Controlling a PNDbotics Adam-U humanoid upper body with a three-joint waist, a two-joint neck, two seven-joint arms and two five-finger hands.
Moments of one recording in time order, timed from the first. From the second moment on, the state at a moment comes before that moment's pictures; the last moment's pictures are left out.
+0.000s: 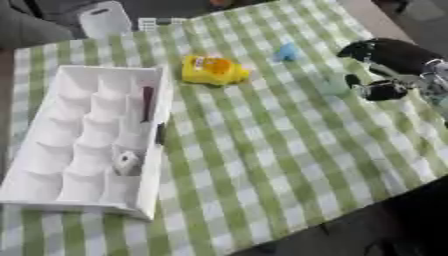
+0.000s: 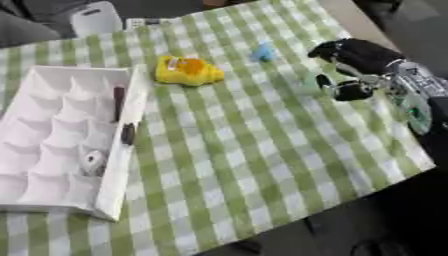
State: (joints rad) left arm -0.26 0.11 0.01 -1.81 -0.07 -0.09 0.07; right arm -0.26 -0.89 -0.02 -1.32 0.91 -0.40 0.10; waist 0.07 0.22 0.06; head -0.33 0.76
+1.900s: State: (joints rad) left arm -0.27 0.11 0.01 -1.81 -0.07 -0.09 0.06; right arm -0.23 -0.89 -0.03 -1.27 0.96 -0.39 0.05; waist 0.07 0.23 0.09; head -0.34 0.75
